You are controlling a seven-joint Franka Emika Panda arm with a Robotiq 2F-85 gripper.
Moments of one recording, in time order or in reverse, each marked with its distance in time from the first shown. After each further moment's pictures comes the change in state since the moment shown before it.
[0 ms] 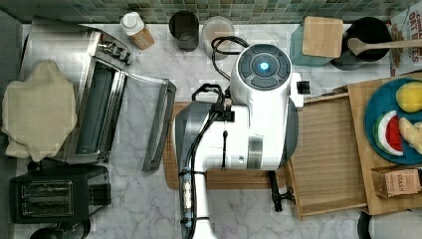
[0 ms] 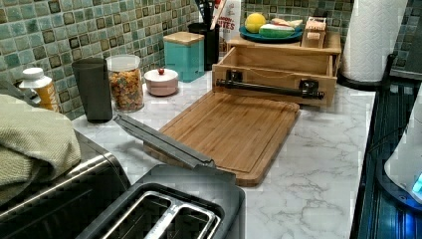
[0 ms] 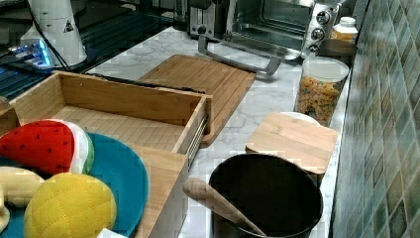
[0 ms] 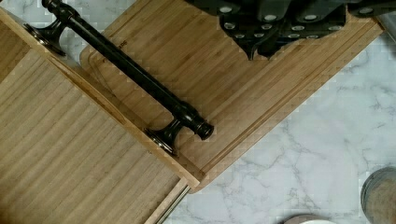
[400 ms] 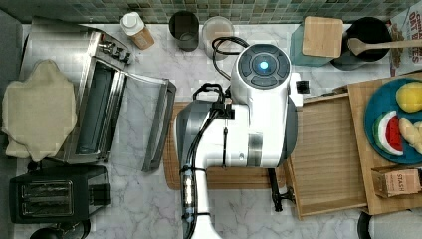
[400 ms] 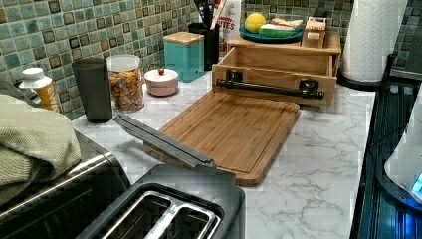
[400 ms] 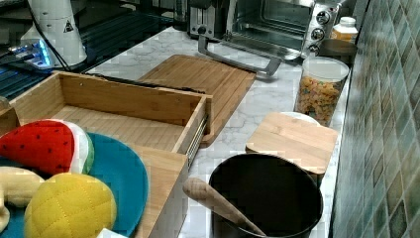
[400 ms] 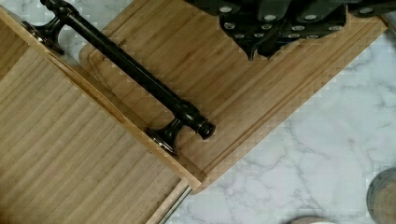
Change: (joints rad) arm -0.003 0.017 0.000 -0.004 -0.003 0.008 0.000
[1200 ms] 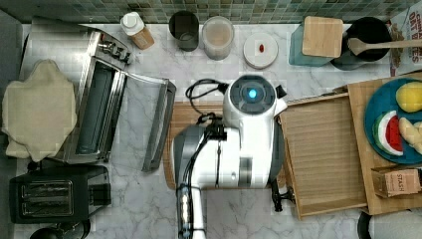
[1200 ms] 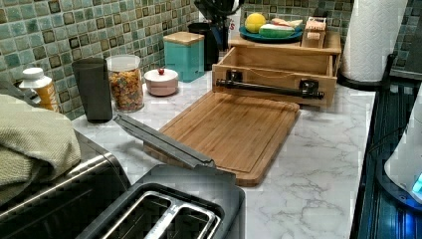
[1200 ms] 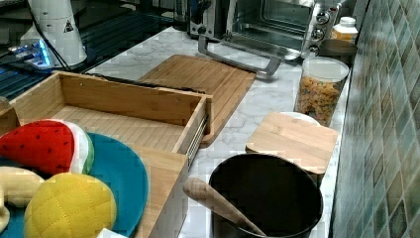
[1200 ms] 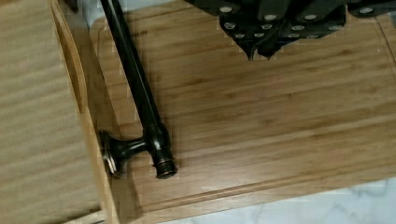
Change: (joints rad) arm 0.012 -0.108 0.009 -0.255 0.033 0.100 -0.539
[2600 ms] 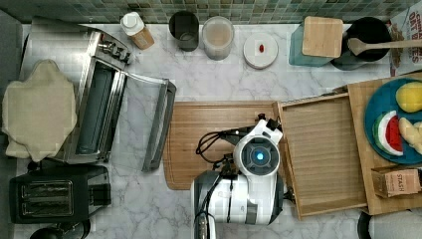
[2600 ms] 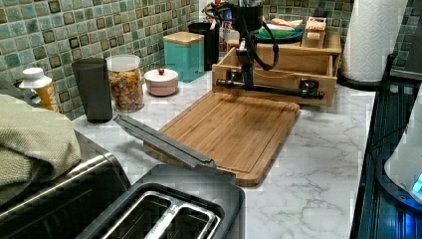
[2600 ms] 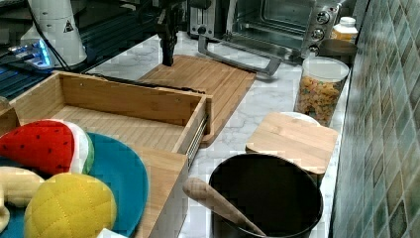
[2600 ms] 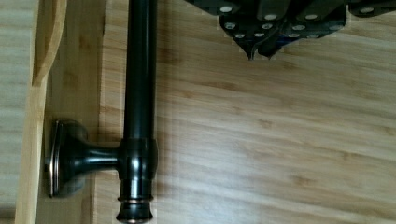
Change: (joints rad) arm -0.028 -0.082 -0.050 -0.424 -0.049 0.438 -0.381
